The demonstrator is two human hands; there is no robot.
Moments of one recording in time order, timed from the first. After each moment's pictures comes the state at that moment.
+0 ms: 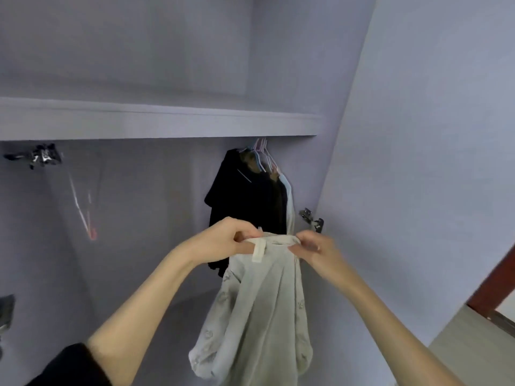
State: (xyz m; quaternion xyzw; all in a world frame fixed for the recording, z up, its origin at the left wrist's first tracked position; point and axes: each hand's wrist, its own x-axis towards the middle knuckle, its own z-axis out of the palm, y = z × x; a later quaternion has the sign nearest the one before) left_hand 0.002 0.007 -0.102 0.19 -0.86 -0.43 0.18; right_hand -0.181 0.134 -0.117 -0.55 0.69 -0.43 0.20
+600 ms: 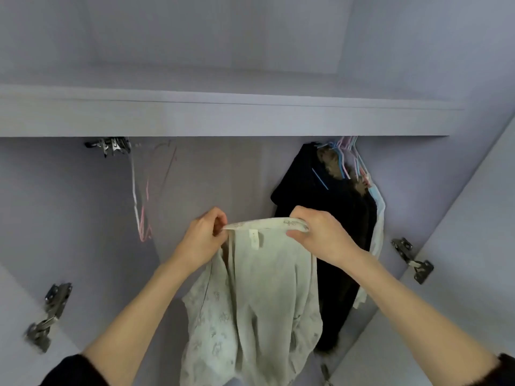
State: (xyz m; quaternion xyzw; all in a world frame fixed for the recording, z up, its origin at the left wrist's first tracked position) left_hand 0.055 -0.137 -0.160 0.53 -0.76 -0.18 0.33; right_hand -0.177 -0.086 -0.119 -0.74 0.62 -0.24 0.09
